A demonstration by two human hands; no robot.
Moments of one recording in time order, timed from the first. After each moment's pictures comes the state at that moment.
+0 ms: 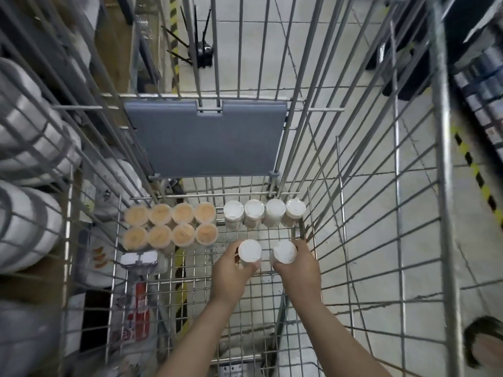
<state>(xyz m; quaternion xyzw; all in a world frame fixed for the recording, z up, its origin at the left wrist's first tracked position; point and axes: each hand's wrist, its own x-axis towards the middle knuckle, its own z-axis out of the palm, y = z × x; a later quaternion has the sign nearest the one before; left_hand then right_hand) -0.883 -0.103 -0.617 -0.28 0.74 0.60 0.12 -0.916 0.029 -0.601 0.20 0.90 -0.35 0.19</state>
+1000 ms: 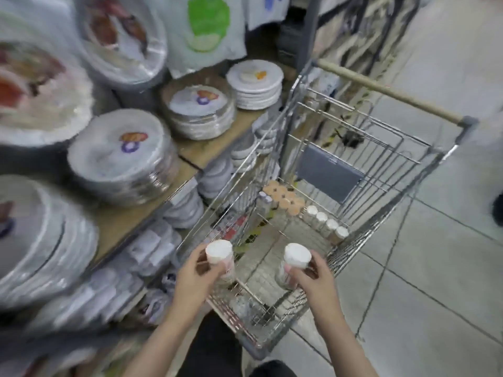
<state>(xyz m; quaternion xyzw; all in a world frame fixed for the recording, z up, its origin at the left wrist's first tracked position) -0.548 0.007 -0.243 -0.52 0.57 0.59 -0.24 -0.727 0.134 -0.255 -0.15 0.70 -0.57 0.39</state>
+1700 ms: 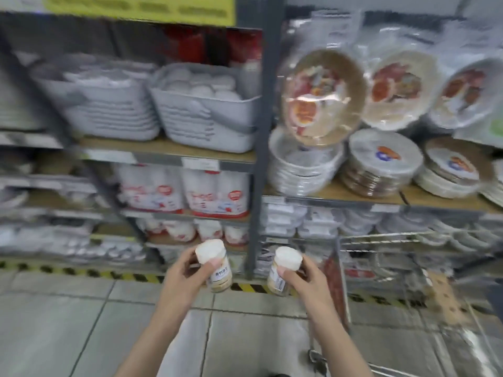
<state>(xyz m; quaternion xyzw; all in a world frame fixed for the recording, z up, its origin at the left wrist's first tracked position) -0.248 0.264 -0.166 -0.66 0.25 0.42 -0.57 -0.451 0.179 -0.195 -0.49 0.51 -0.32 0.63</state>
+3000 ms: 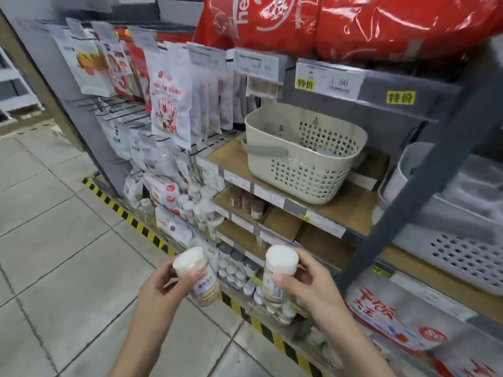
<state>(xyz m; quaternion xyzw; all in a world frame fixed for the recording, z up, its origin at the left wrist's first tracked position) 0.340 0.444 -0.116 -0.71 0.06 0.18 -0.68 0.226 0.240 -0.121 -0.66 0.25 -0.09 0.70</state>
